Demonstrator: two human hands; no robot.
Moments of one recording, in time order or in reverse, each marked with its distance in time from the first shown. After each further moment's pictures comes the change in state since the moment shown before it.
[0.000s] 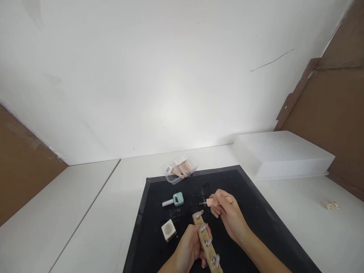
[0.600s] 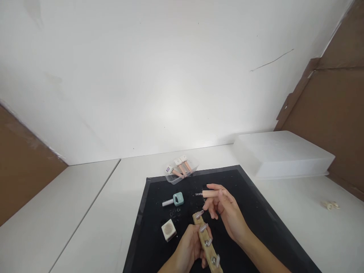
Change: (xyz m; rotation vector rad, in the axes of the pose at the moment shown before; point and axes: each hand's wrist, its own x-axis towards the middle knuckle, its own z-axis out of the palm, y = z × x) left_hand -0.002 0.002 0.002 0.015 0.016 0.008; right_hand -0.002 -0.002 0.000 -0.005 -0.025 -0.003
